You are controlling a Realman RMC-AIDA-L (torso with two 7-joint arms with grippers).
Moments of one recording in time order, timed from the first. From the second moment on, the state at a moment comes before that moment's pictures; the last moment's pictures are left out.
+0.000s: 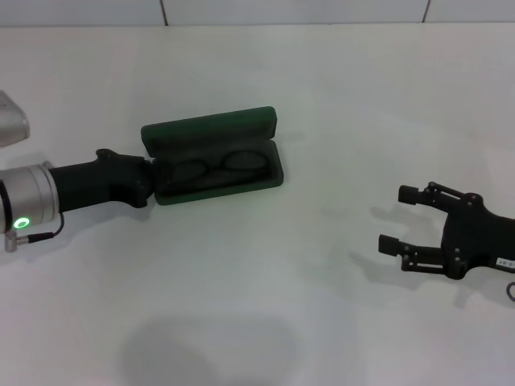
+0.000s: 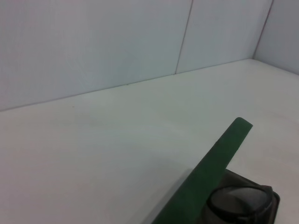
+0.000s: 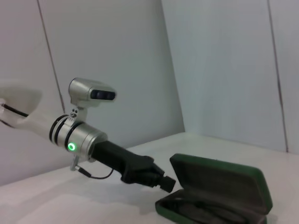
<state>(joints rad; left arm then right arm) -0.49 -2.05 0.72 0.51 1.95 1.22 -1.30 0.38 2.01 -1.10 -0.44 -1.48 -1.49 0.99</state>
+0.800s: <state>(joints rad) -0.51 -2.06 0.72 0.51 1.96 1.12 -1.30 0.42 2.02 -1.13 -0.39 -1.51 -1.49 0.99</state>
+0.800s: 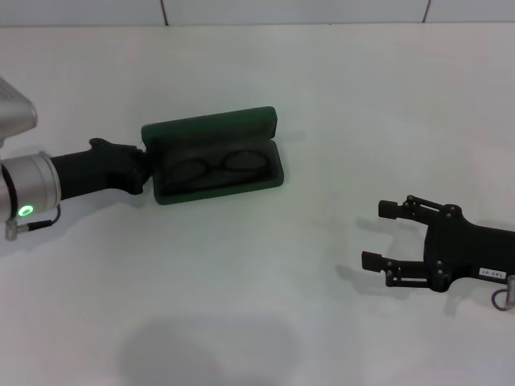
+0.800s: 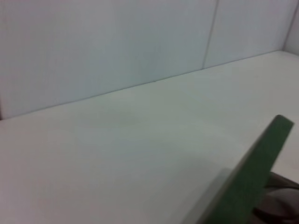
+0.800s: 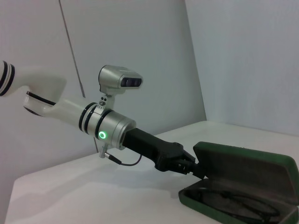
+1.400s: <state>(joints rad) -0.54 -2.06 0.71 0.53 1.95 1.05 -1.29 0.42 2.02 -1.14 -0.39 -1.51 -1.50 0.99</state>
